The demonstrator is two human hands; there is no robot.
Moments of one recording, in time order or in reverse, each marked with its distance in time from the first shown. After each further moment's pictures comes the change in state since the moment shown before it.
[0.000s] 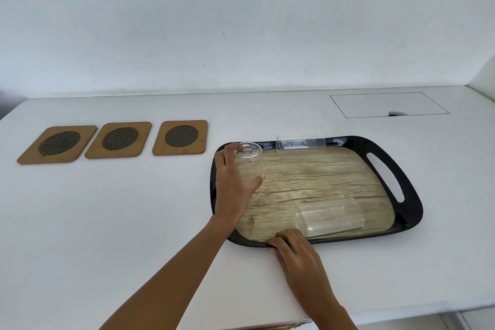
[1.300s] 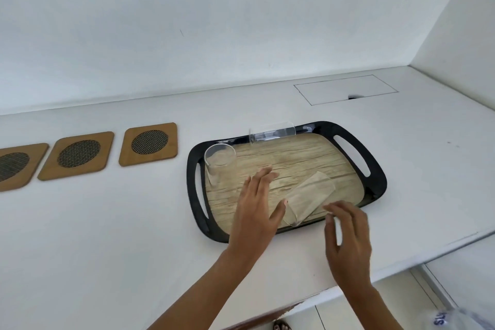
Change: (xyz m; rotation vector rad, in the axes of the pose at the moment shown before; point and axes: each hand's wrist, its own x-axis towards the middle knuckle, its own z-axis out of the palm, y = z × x) left_hand -0.072 0.045 0.017 0.021 -0.391 0.218; right_hand -0.024 0.039 -0.054 -0.090 0.539 0.325
